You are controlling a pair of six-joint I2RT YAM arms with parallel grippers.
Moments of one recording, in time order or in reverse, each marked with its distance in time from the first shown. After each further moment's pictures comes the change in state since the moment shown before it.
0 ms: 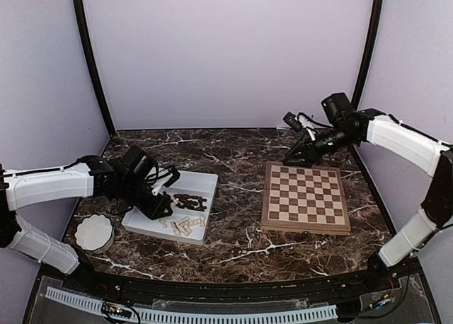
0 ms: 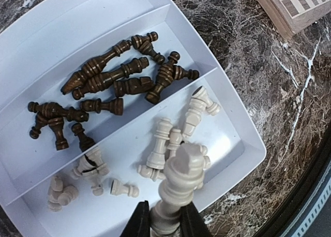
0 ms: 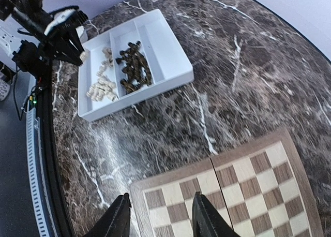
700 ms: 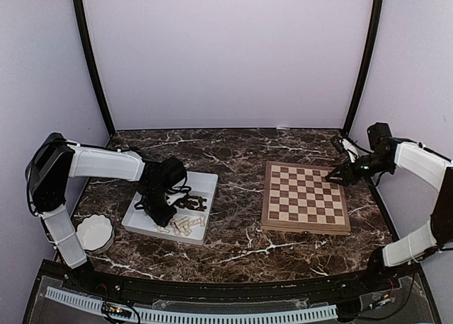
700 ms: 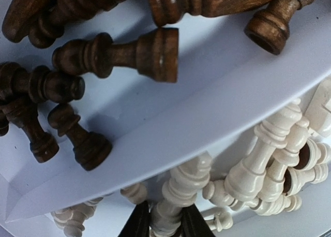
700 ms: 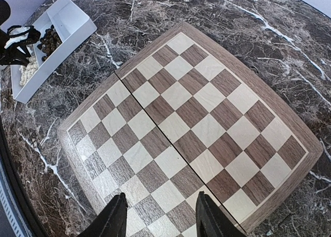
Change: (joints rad) left arm 0.000 0.474 0.236 -0.264 -0.193 0.067; right arm -0.393 -0.137 -0.318 0.041 0.053 -0.091
